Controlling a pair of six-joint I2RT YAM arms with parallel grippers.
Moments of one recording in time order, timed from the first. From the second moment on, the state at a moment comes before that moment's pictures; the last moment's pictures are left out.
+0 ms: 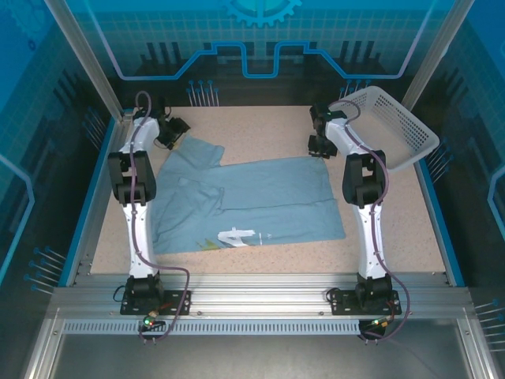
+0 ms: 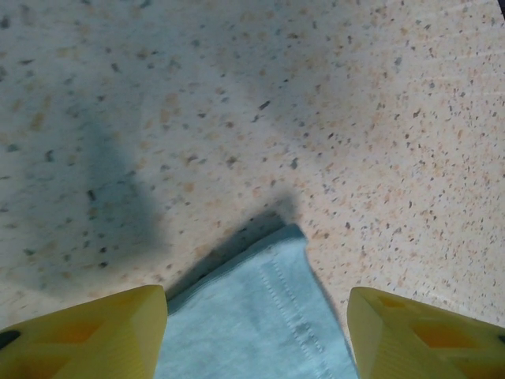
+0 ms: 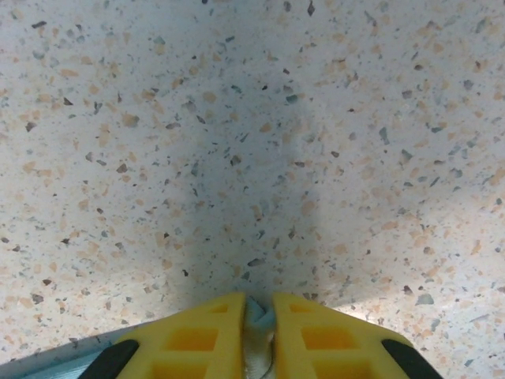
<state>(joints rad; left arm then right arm) 0.13 2.50 2.22 -0.77 0.23 -0.74 0.16 2.48 2.18 -1.06 0.15 0.42</state>
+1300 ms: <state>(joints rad) 0.03 2.32 2.20 -1.10 0.01 -0.74 0.16 2.31 1.93 -0.94 0.09 0.37</state>
